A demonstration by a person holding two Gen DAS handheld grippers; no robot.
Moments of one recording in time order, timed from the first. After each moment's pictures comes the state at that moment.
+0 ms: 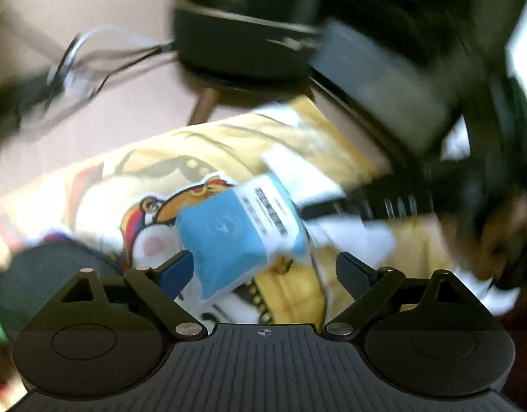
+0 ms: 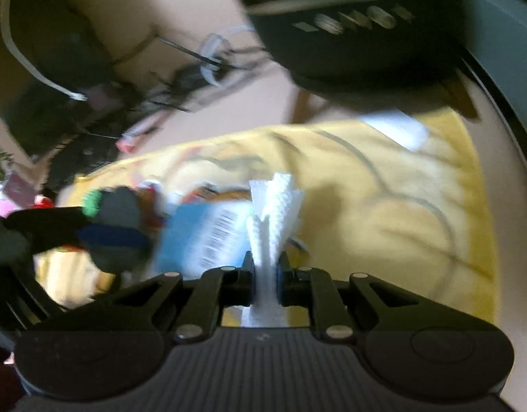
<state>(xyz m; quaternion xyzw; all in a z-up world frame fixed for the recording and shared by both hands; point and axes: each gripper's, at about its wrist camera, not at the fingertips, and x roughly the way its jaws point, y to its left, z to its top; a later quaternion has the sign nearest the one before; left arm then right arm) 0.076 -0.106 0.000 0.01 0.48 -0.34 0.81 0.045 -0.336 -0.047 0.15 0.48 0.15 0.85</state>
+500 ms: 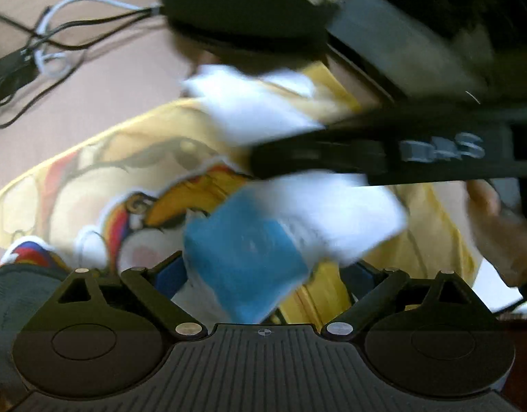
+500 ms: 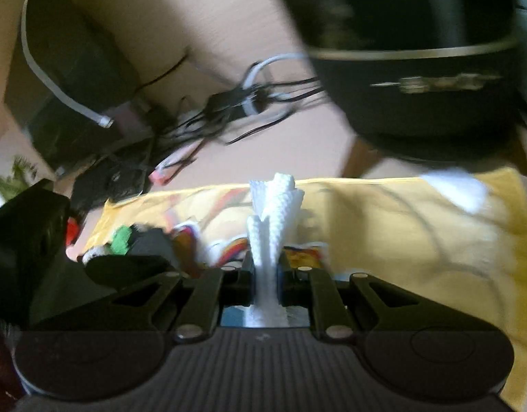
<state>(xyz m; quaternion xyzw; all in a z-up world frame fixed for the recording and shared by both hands) 0.074 -0.138 -0.032 0.09 0.51 -0.36 0.77 0.088 -0.287 -0.021 0.15 0.44 0.23 0.86</state>
